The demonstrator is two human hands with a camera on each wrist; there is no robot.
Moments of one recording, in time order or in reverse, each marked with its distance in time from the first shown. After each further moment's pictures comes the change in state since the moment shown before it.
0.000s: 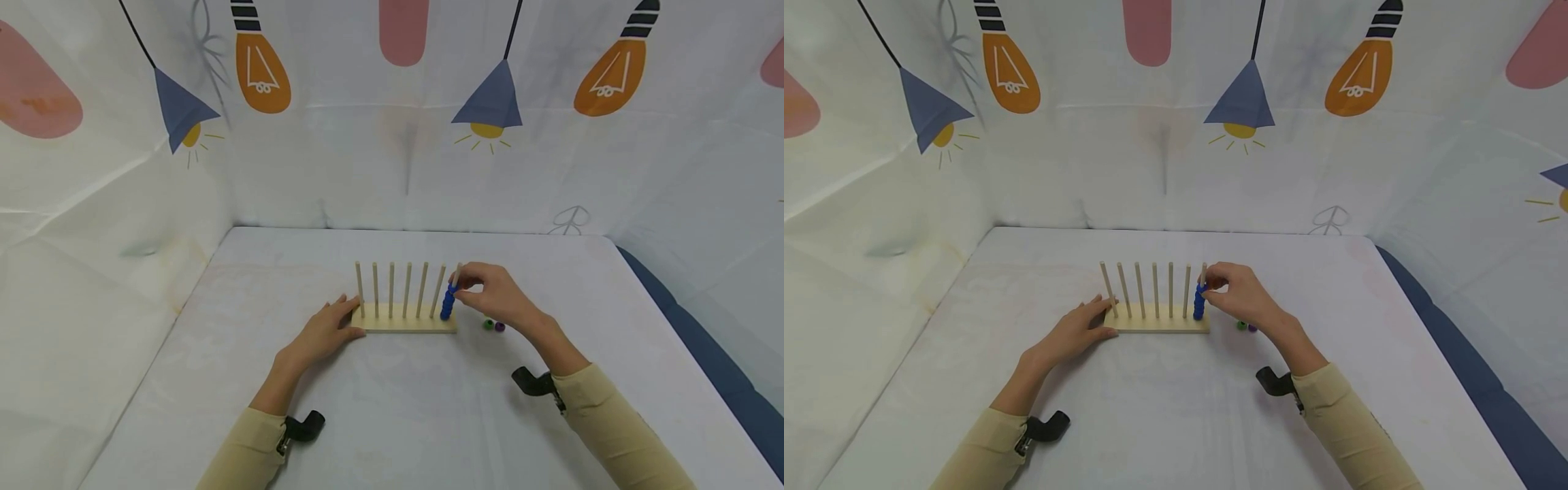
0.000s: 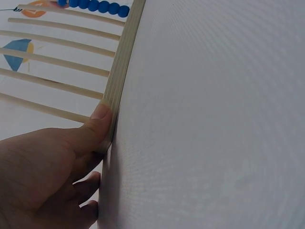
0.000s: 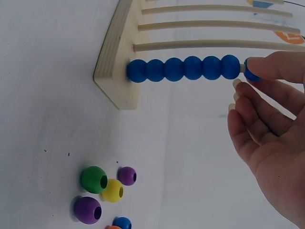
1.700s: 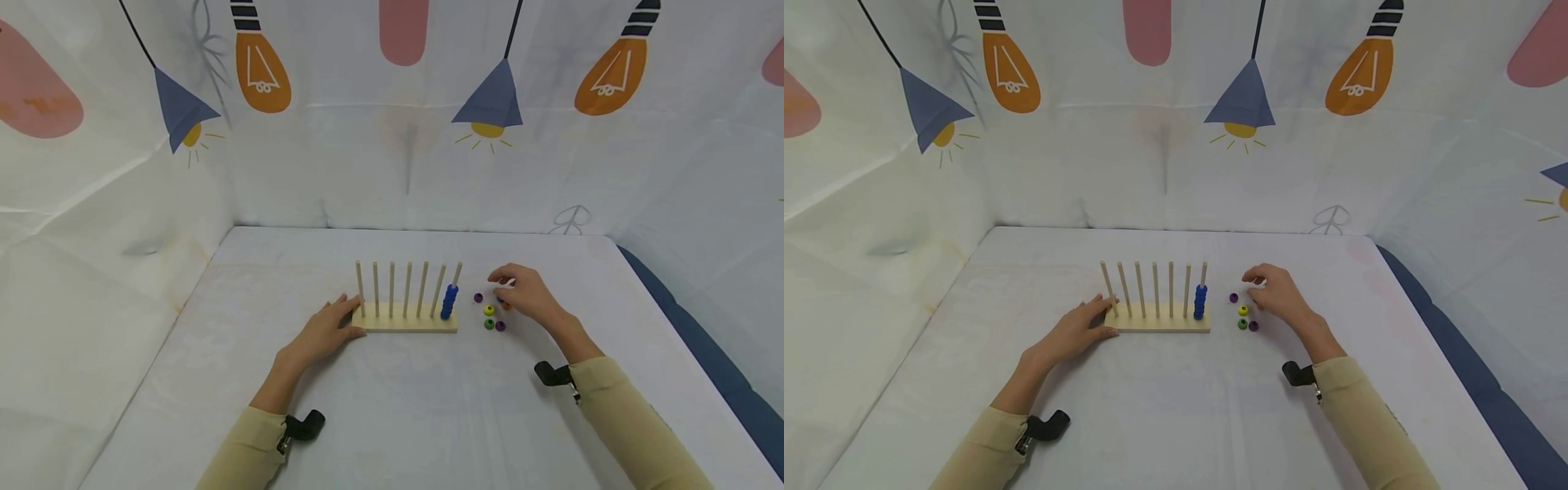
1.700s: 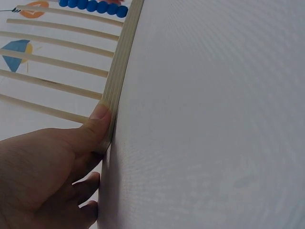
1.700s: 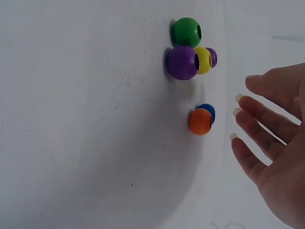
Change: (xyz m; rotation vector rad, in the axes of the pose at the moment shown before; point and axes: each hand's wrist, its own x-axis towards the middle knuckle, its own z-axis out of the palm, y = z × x) left_hand 0.000 0.002 -0.001 0.000 -0.001 0.015; right_hand -0.016 0.085 -0.016 -0.123 0.050 0.235
